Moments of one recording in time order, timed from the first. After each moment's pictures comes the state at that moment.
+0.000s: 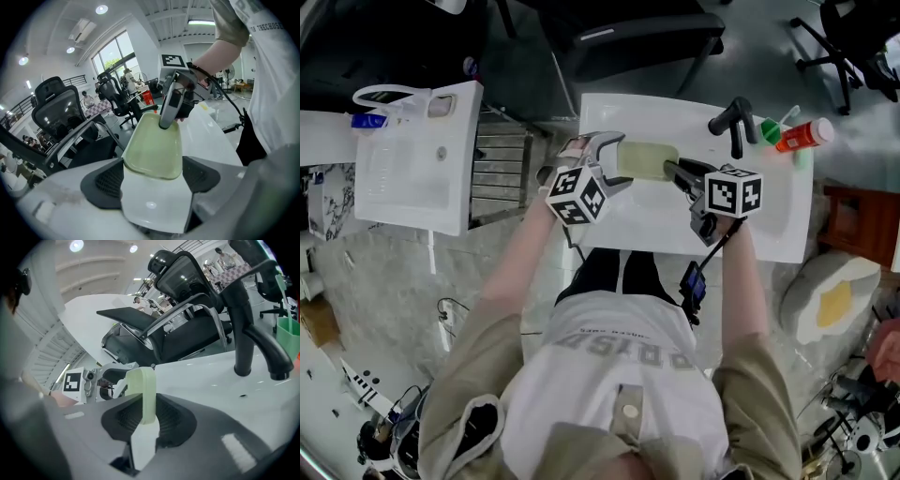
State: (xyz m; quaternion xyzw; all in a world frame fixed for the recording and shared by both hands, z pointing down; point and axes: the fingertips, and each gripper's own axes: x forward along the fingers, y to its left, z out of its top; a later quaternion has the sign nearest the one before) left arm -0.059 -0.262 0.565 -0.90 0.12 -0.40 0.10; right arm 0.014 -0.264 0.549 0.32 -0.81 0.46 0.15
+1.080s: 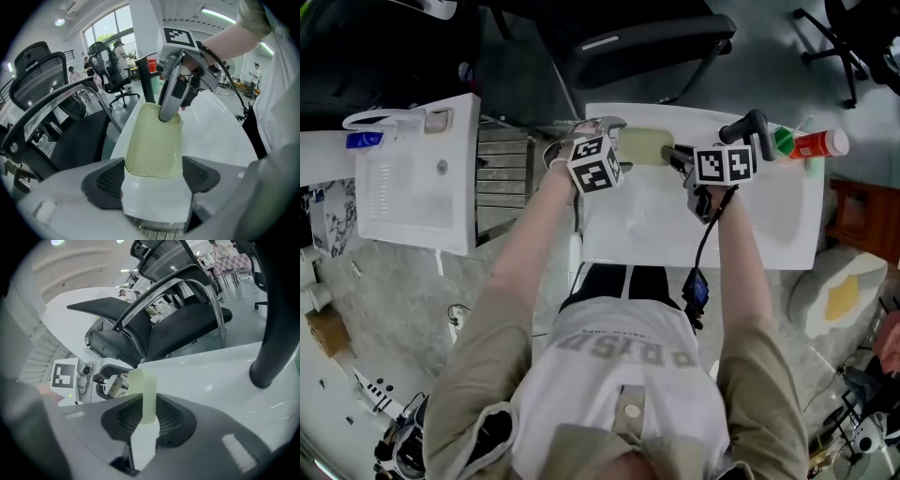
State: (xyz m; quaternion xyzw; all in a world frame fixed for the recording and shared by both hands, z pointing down) left arm -0.076 -0.330 0.639 -0.86 0.06 -0.51 0.02; right arm -0.006 -0.332 0.610 0.33 -0.77 0.51 0.19
